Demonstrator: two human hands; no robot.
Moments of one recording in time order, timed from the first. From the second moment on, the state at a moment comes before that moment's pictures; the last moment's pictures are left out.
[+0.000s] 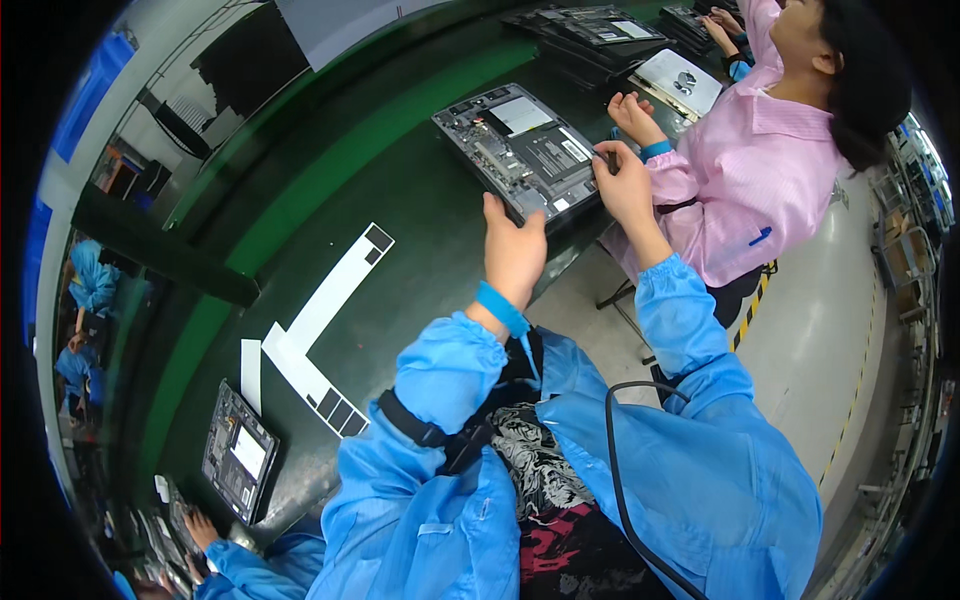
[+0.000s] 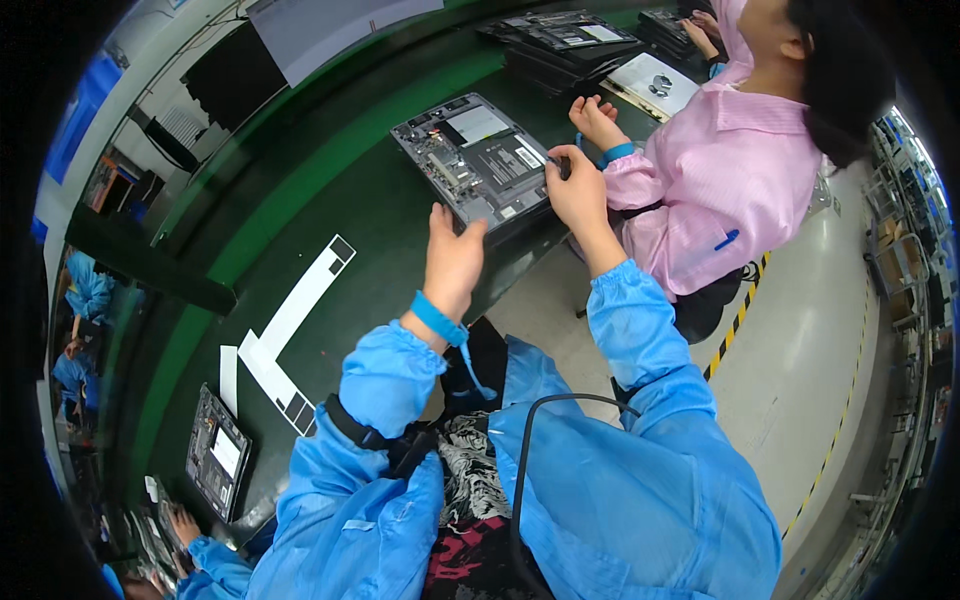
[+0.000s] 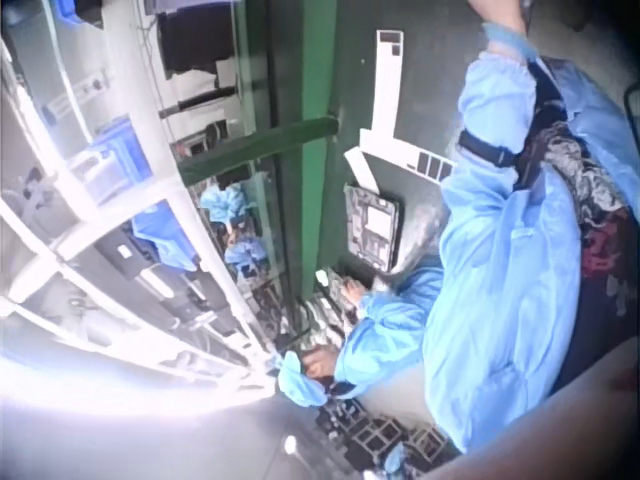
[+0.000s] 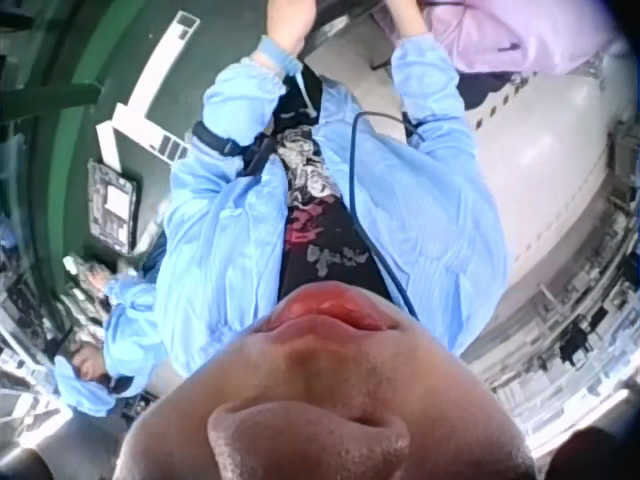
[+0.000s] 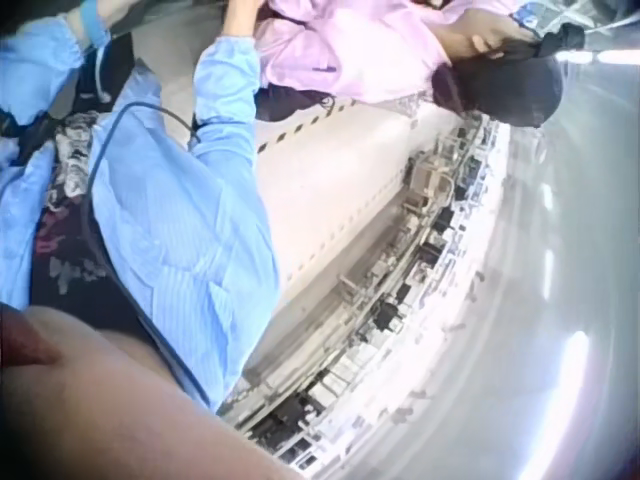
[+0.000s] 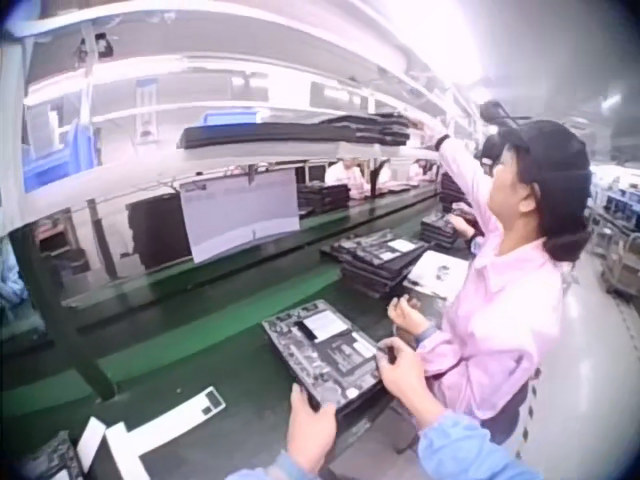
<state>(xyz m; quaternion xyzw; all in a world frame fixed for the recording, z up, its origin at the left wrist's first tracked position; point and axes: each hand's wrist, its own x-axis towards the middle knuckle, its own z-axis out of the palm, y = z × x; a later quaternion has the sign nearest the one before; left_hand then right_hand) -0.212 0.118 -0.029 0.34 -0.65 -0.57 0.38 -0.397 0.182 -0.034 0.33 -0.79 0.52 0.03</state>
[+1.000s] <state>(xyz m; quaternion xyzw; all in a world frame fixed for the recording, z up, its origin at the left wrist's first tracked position) 0.100 0.026 -0.009 0.46 -0.73 -0.47 0.19 -0.206 0.174 -0.071 0.24 -0.47 0.72 -0.45</state>
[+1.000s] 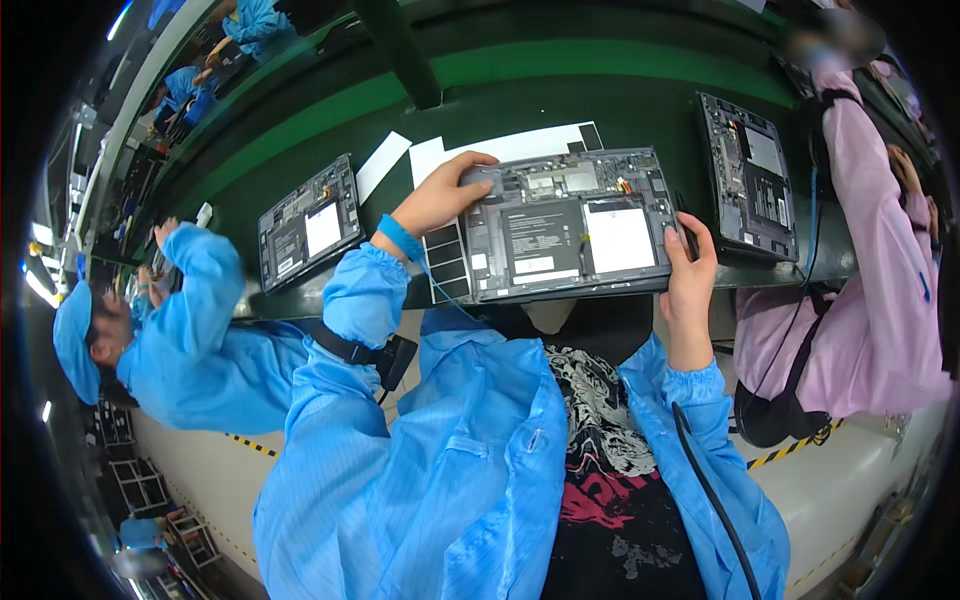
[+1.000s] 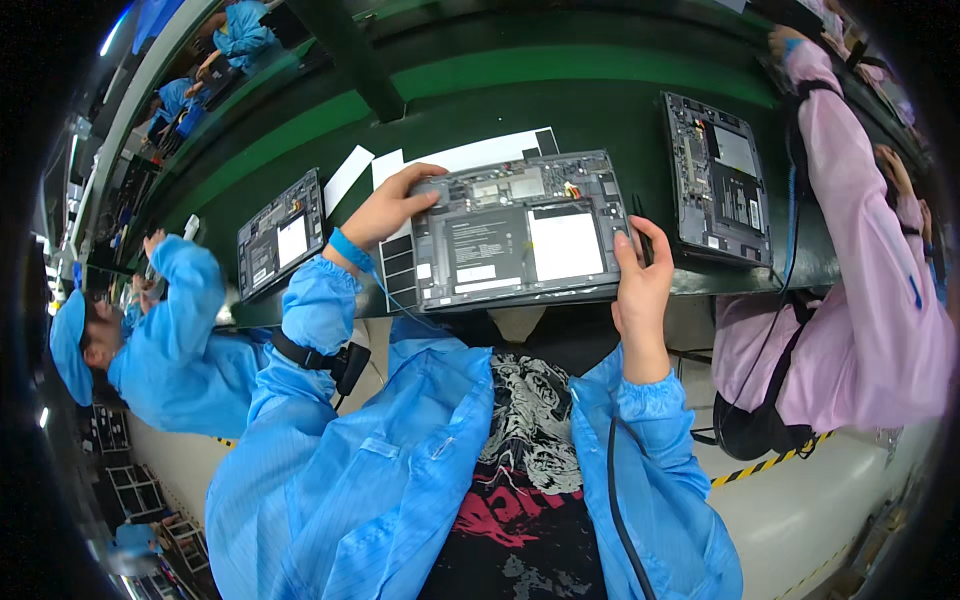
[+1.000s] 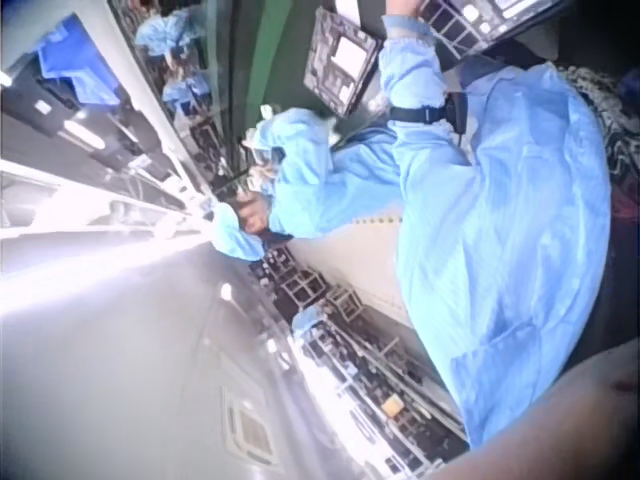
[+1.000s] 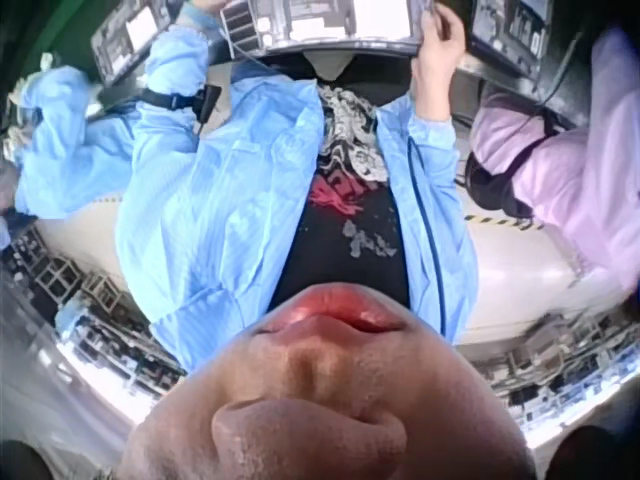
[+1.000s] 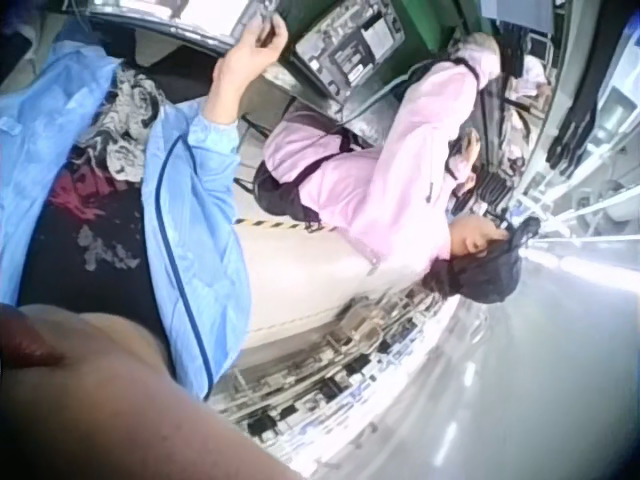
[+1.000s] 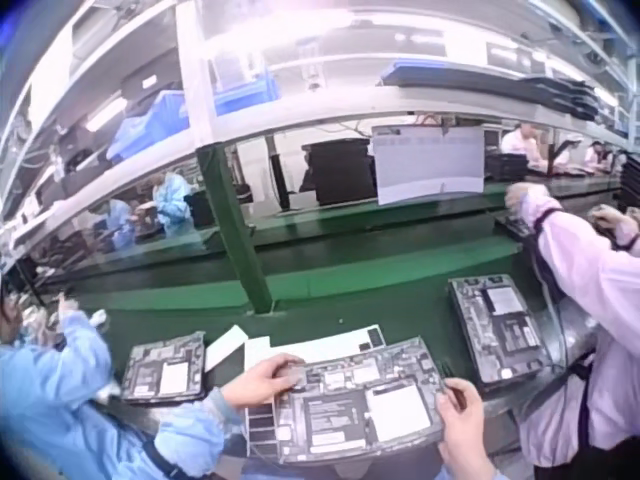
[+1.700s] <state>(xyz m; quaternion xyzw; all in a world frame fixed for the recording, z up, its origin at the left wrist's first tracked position) 0.002 -0.097 0.025 0.42 -0.88 -0.17 0.13 -0.202 0.180 -0.074 0.40 -0.64 0.62 -0.24</state>
